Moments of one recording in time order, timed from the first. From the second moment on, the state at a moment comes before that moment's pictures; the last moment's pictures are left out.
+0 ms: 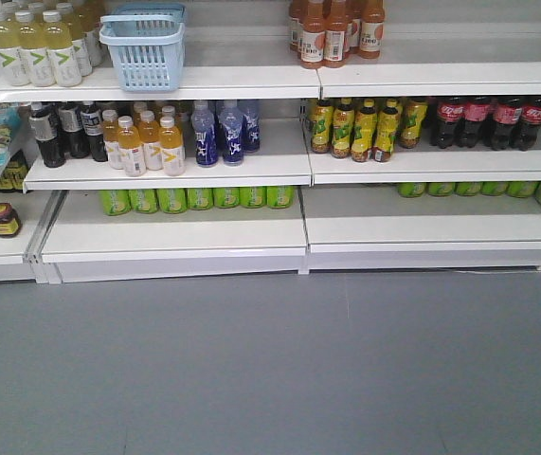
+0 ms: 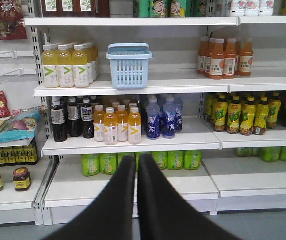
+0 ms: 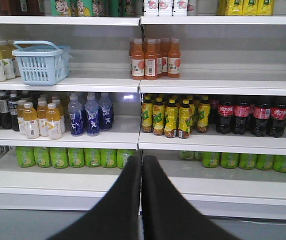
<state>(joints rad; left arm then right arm) -0.01 -0.01 0.04 0.10 0.09 -0.16 0.07 -0.01 0.03 0.01 0.09 0.00</state>
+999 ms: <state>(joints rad) -0.01 -0.01 0.04 0.10 0.09 -0.16 0.07 -0.01 0.03 0.01 0.09 0.00</state>
